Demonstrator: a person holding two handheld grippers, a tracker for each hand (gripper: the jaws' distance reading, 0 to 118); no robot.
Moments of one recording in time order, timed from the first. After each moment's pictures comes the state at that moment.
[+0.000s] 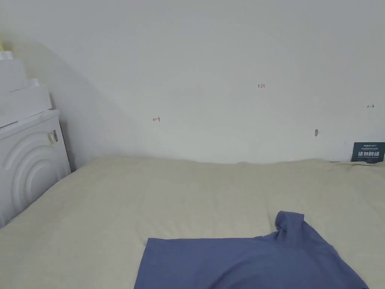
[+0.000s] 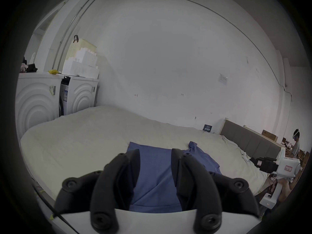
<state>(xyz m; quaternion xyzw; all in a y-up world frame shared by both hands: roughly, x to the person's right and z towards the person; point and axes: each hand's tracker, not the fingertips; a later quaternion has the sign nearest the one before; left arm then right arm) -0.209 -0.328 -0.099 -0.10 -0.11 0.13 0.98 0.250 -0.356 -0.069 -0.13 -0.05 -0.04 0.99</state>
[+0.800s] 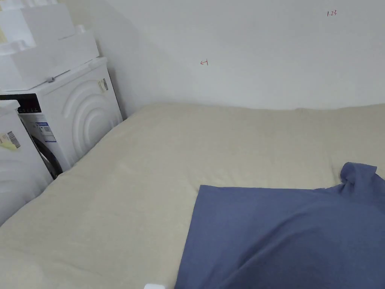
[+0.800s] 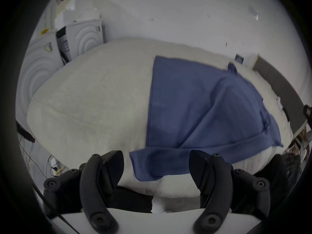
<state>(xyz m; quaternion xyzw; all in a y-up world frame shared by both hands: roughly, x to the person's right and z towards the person) -0.201 -0.481 -0.199 -0.45 -0.02 0.01 0.89 0.253 -0.384 -0.091 -0.20 -0.01 -0.11 0.97</state>
